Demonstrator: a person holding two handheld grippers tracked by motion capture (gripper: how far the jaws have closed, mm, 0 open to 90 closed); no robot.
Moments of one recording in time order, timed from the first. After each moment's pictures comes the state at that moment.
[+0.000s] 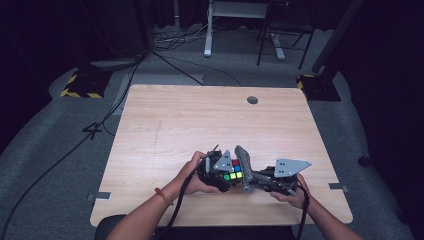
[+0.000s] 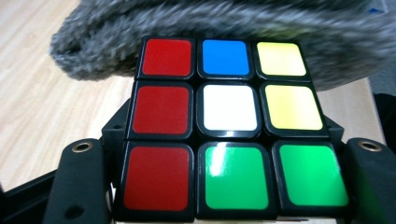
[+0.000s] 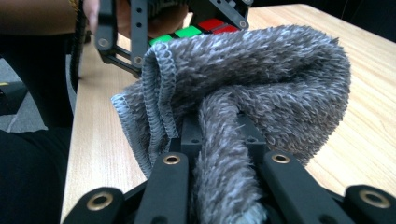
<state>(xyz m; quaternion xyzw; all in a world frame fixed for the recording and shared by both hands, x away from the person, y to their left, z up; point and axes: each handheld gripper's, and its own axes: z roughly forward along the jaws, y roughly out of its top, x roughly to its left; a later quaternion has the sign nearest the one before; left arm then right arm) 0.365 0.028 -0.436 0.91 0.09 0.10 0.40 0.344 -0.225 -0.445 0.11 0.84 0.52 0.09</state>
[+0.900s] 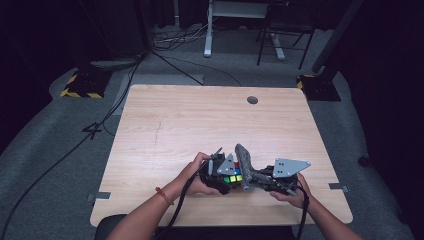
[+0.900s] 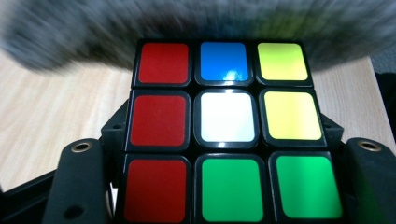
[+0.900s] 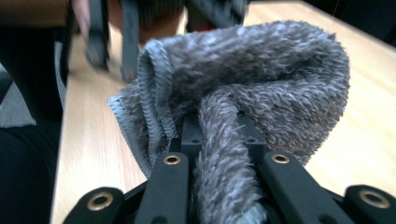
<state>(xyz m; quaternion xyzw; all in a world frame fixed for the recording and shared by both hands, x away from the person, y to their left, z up) 0.360 0.019 -0.442 0.92 0.05 0.10 0.37 0.341 -0.222 -0.436 0.11 0.85 0.51 0.12</state>
